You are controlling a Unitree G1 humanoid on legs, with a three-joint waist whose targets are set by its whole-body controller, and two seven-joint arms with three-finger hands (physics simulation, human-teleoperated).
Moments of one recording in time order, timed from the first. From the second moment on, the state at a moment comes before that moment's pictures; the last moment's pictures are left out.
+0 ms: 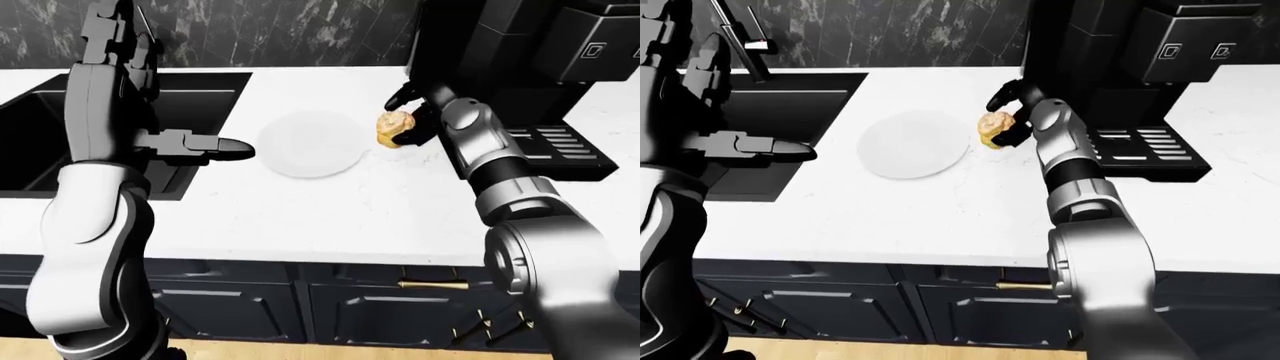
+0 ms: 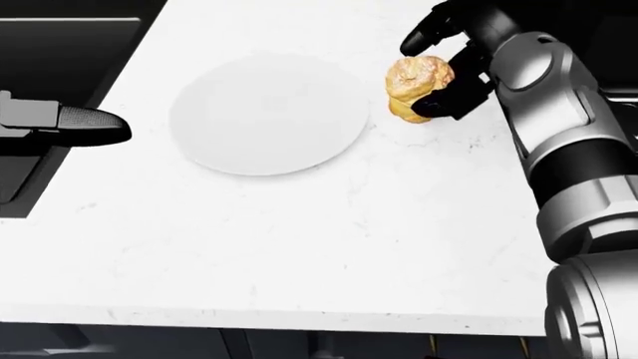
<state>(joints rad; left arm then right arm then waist) -0.60 0.35 0.25 -0.63 -0.09 0.80 -0.02 -1.30 -0.36 -0.04 1.23 -0.60 0.10 0.23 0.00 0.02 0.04</state>
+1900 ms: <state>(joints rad) -0.56 0.42 0.33 -0.77 -0.19 0.91 0.01 -1.46 -0.09 -0.01 1.31 -0.61 -0.01 0.15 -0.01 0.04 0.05</state>
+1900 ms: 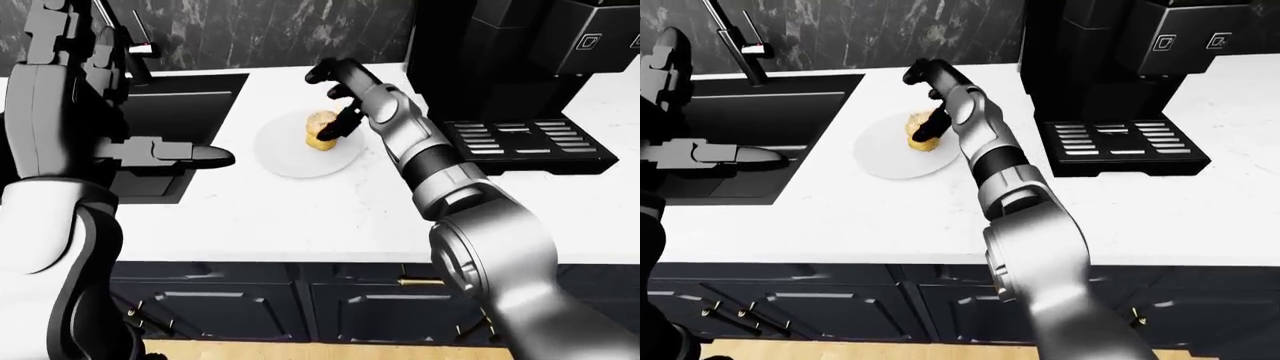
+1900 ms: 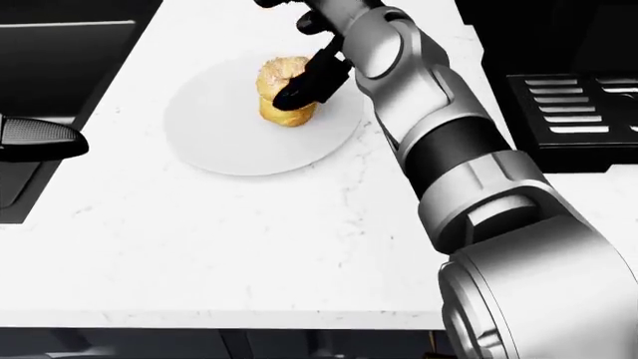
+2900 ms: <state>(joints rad) -0.61 0.36 0.26 -0.69 -0.21 0.87 -0.01 -1.03 -0.31 -0.18 -0.60 -0.16 1.20 0.24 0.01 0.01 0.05</state>
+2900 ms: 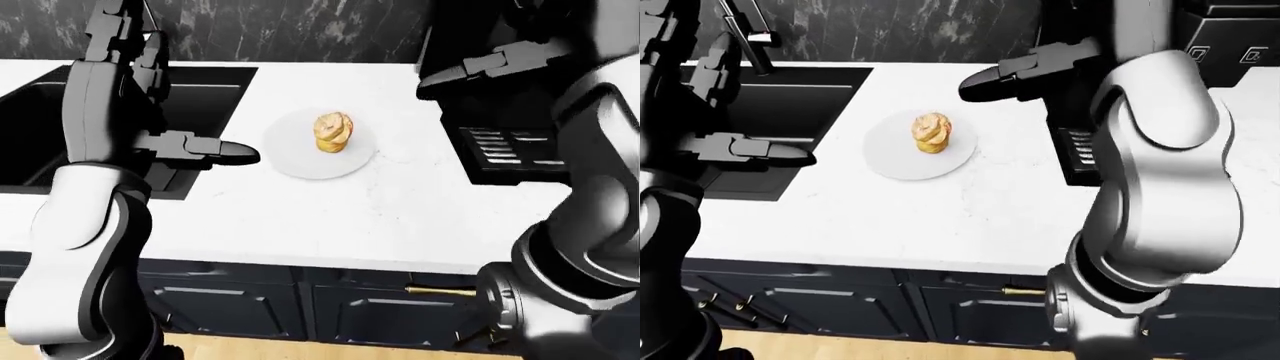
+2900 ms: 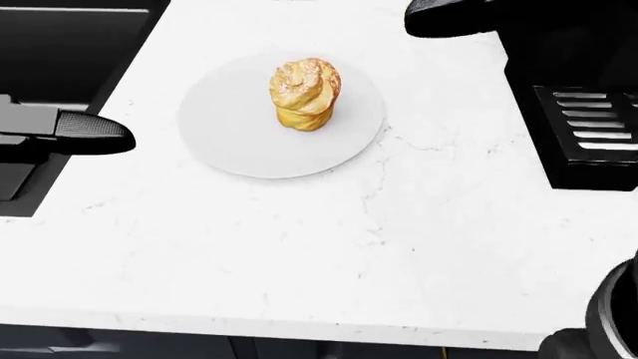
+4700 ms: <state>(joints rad) -0.59 0.31 0.23 -0.55 -0.14 0.70 0.02 -0.33 -0.14 -0.15 -0.84 0.13 0.76 -0.05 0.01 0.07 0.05</state>
